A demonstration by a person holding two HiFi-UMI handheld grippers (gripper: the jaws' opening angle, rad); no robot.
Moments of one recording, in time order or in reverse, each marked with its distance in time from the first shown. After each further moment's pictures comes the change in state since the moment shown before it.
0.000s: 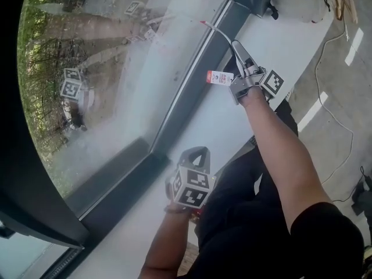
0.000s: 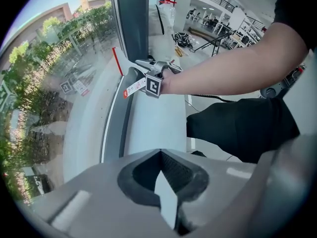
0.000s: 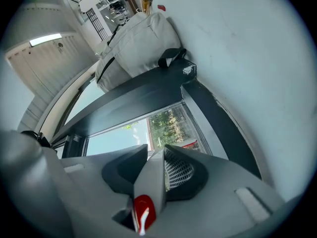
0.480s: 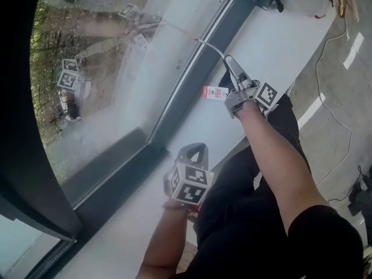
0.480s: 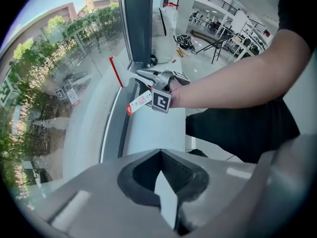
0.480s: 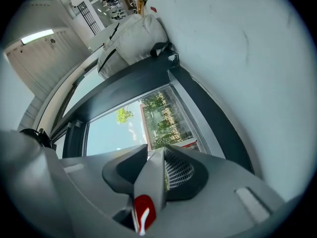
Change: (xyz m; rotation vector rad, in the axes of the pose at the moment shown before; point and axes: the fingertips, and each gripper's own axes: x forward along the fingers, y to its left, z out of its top) left arm -0.012 -0.005 -0.048 -0.029 -0.037 0.012; right arm -0.057 -0.013 -0.092 0.026 0.090 -0.054
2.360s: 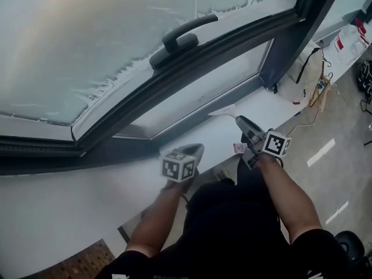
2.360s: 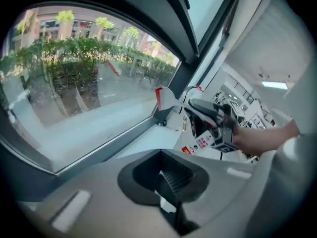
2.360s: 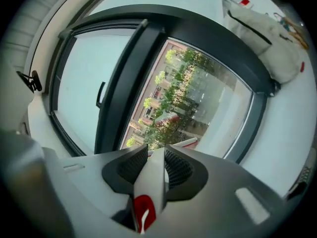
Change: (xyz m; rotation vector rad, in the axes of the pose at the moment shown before) left arm -0.215 -0.016 0.004 -0.599 -0.651 -0.130; right arm -0.056 0.314 -0.188 -0.719 0.764 -0.174
